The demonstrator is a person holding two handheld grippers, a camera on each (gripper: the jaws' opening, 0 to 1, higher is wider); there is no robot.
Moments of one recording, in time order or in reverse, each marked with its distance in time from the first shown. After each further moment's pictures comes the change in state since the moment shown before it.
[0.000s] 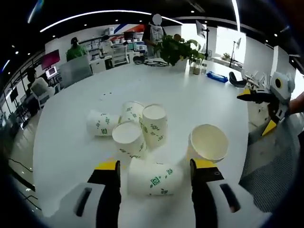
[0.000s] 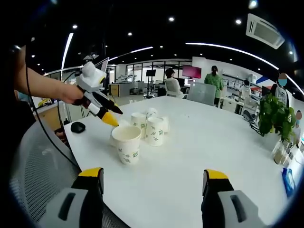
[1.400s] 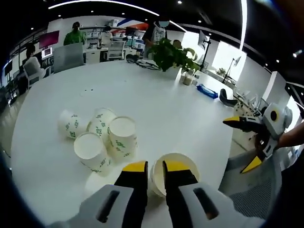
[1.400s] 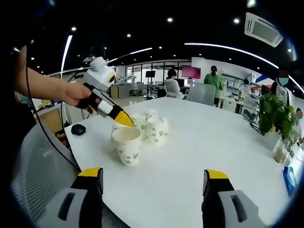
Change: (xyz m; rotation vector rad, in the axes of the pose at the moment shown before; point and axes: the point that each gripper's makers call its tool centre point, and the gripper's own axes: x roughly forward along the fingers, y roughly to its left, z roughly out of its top) left arm 0.016 -0.057 0.052 -0.177 -0.045 -0.123; right arm 0.000 0.000 0.001 0.015 -0.010 0.003
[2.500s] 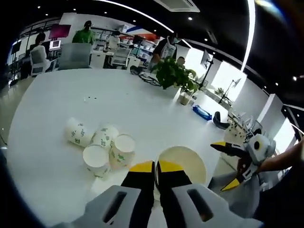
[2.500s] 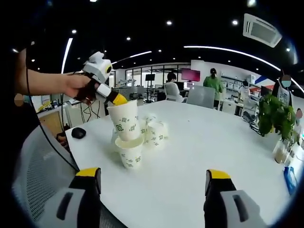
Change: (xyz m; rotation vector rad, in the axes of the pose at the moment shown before) left arm -0.027 -0.007 0.033 -0.138 -0.089 -0.062; right arm -0.001 -0.001 0.005 0.007 -0.033 0.001
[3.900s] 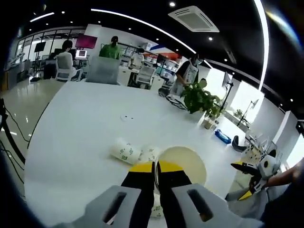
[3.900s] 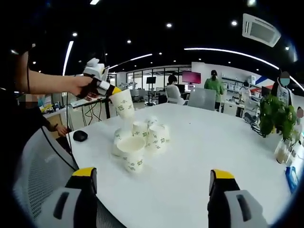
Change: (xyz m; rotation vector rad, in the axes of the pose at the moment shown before) left arm -0.069 0.083 0.051 -0.090 -0.201 0.166; right arm 0.000 0.004 0.005 0.006 -0.023 0.015
